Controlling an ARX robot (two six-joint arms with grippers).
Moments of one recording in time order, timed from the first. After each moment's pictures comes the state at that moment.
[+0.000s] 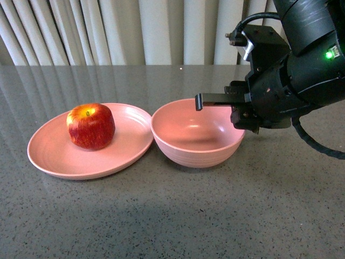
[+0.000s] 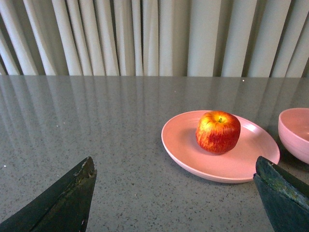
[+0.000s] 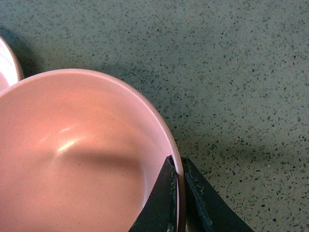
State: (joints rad) left arm 0.00 0.01 0.01 0.00 0.00 0.00; right arm 0.41 1.83 1.13 -0.04 0.06 0.24
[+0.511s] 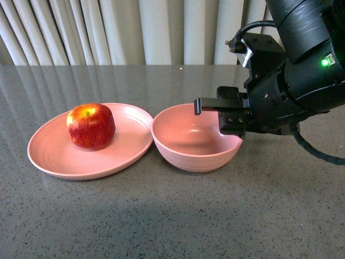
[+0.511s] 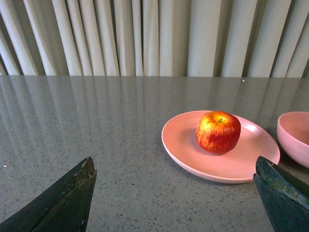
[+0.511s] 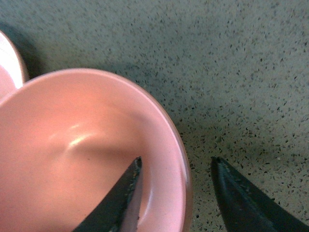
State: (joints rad) left arm 0.00 0.01 0.01 0.00 0.00 0.00; right arm 0.41 1.83 1.13 -0.06 0.05 0.27
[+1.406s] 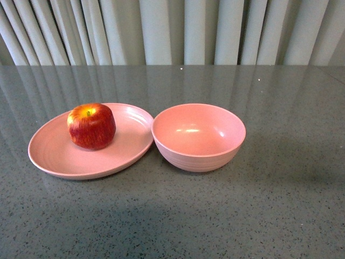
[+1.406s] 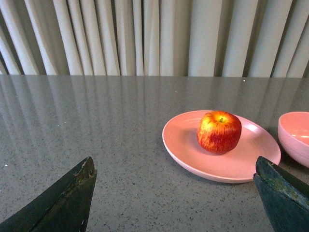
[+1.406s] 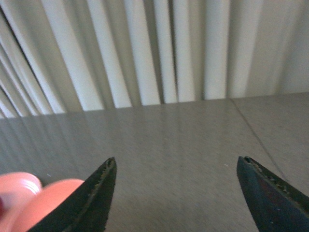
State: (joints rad) left arm 0.00 0.01 0.01 0.00 0.00 0.00; right arm 0.21 0.72 0.44 0.28 0.19 0.09
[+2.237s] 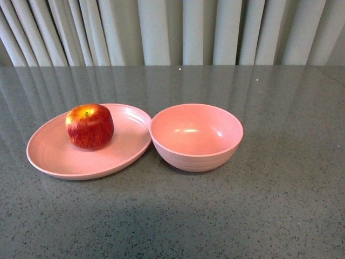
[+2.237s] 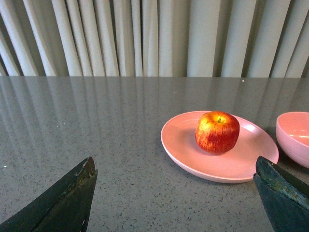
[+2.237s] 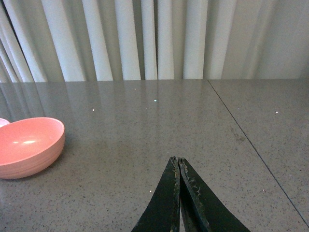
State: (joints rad) left arm 0.00 0.01 0.01 0.00 0.00 0.00; right arm 0.00 0.04 0.05 0.00 0.00 0.01
